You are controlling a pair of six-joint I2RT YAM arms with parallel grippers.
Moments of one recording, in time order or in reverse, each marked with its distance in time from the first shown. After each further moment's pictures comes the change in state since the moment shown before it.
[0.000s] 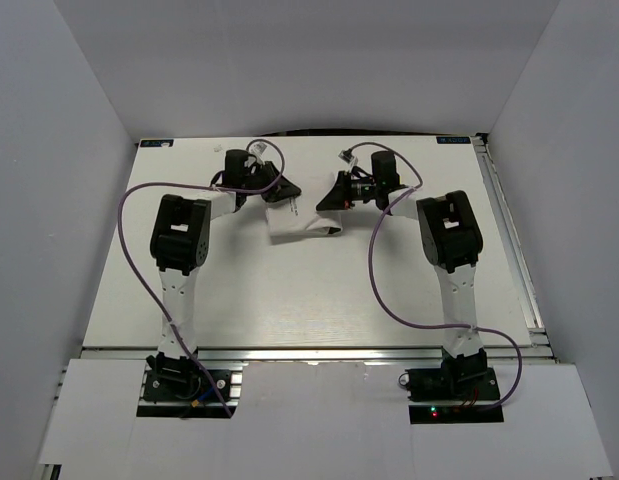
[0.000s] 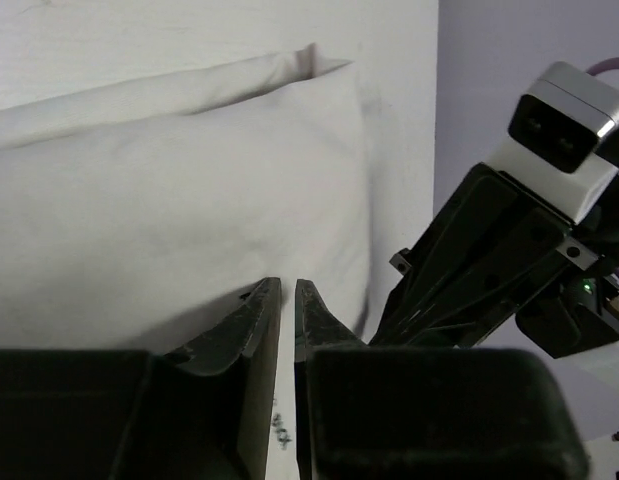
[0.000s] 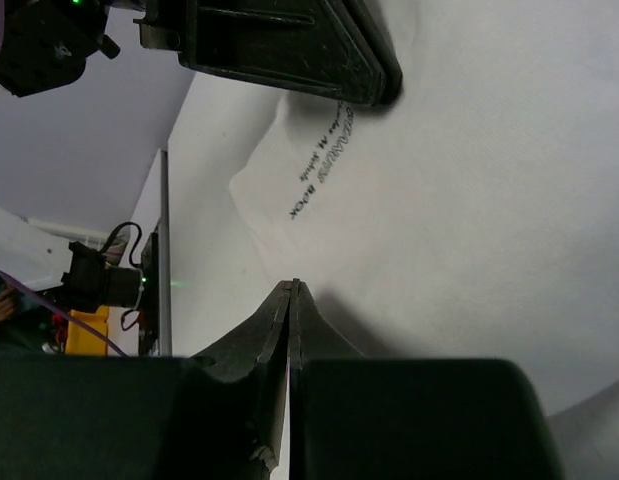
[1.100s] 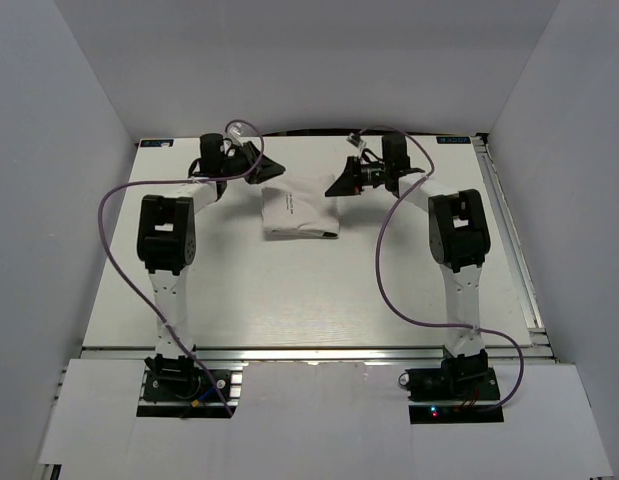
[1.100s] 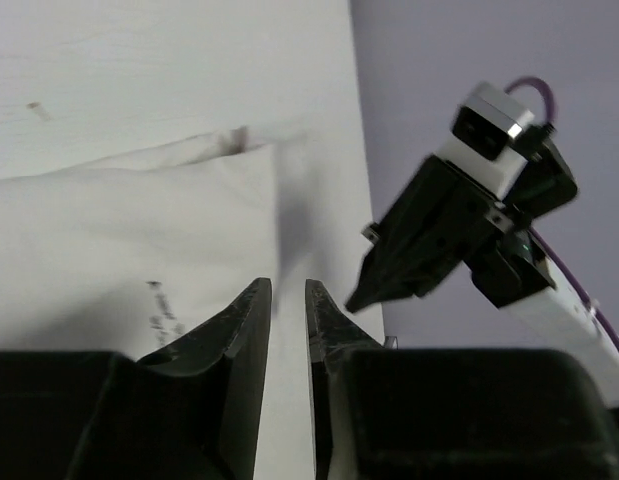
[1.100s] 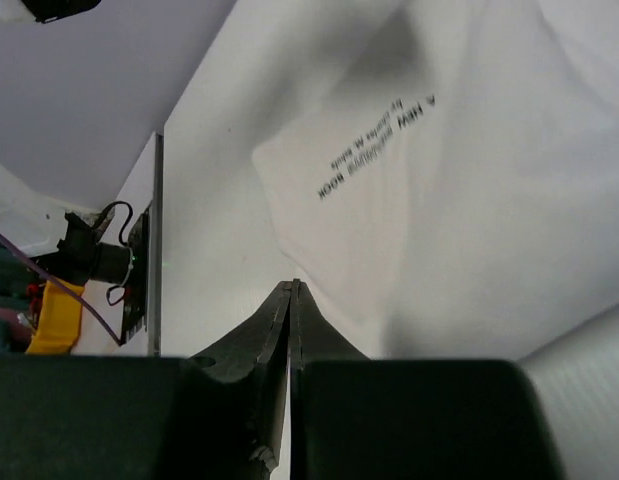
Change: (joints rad) left arm 0.101 0.016 0.090 0.035 0.129 -0.073; right arm -0.050 -0.023 0.131 -0.275 -0.055 -0.225
